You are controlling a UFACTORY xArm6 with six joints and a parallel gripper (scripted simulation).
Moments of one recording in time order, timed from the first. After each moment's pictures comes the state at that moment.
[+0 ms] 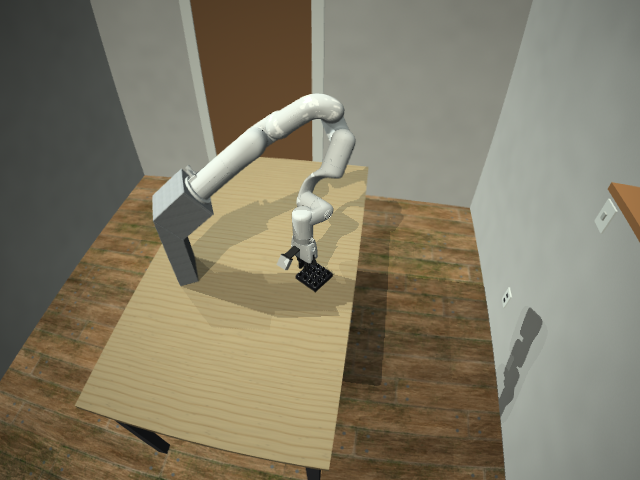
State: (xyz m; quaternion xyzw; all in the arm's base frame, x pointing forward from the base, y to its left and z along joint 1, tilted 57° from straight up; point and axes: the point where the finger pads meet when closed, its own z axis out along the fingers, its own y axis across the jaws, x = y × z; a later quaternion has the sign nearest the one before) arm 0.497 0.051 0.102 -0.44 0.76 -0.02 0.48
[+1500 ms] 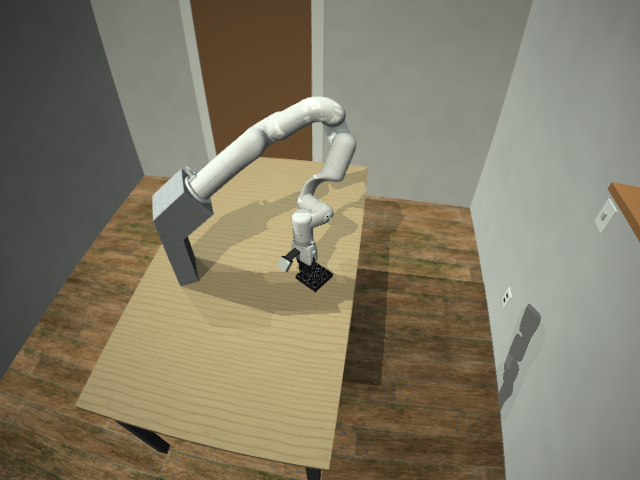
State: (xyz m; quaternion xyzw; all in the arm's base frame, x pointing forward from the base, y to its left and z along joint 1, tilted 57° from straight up) arm 0.506 0.056 0.096 -0.44 0.76 -0.02 0.48
